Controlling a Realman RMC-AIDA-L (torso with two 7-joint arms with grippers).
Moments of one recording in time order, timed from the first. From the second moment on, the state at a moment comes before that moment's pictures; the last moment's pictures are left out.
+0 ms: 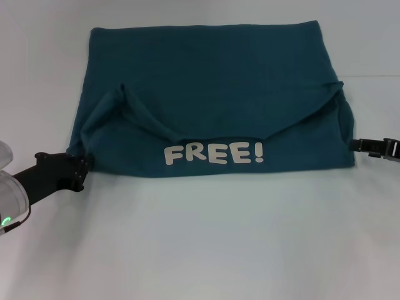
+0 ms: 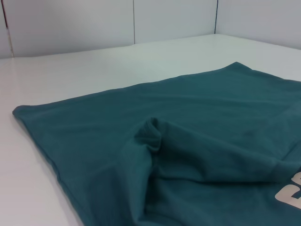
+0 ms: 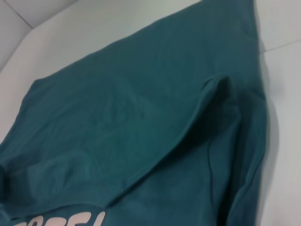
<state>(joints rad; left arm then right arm) -0.47 -2.16 0.54 0.55 1.90 0.95 -1.08 0.60 1.97 -0.48 -0.53 -2.27 -1.11 2.08</state>
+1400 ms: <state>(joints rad) -0.47 -2.16 0.55 0.55 1.90 0.95 -1.10 0.62 2.03 -0.56 -0.53 -2.25 -0.99 2.04</state>
